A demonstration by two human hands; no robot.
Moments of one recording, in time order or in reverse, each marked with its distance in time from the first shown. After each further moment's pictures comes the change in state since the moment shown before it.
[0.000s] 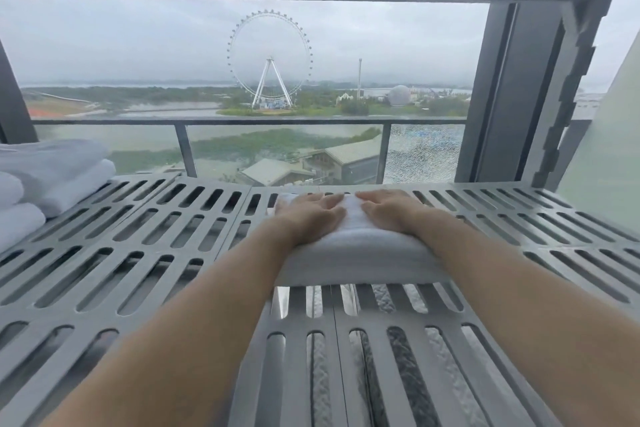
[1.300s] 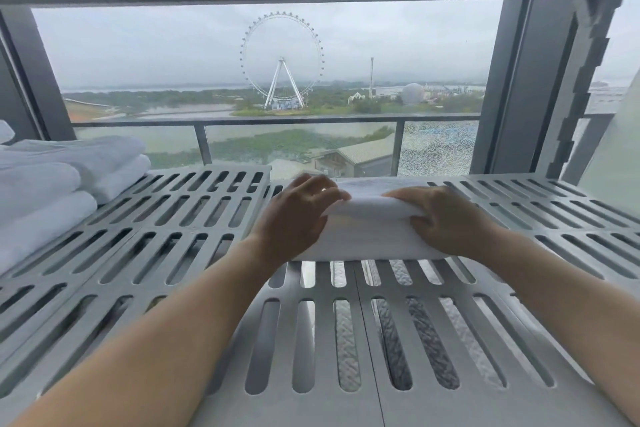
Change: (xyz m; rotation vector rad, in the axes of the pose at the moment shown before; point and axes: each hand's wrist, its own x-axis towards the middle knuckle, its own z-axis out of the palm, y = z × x) left_hand -0.096 -0.015 -0.006 0.164 0.689 0.564; right_hand -0.096 0.004 -0.002 -0.032 0.401 -0.472
